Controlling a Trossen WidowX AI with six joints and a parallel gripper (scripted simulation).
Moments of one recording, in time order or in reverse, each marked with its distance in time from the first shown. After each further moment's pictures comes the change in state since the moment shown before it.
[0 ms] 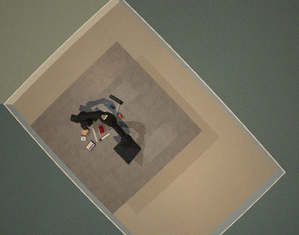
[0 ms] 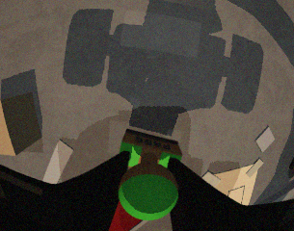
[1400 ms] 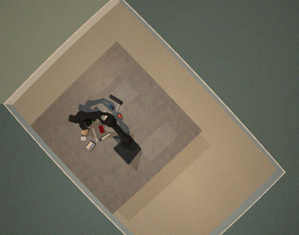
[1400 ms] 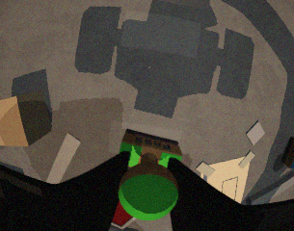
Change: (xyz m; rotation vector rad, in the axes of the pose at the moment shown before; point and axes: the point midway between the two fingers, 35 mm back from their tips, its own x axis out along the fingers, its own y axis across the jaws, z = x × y) arm -0.021 0.000 0.000 0.000 0.000 0.002
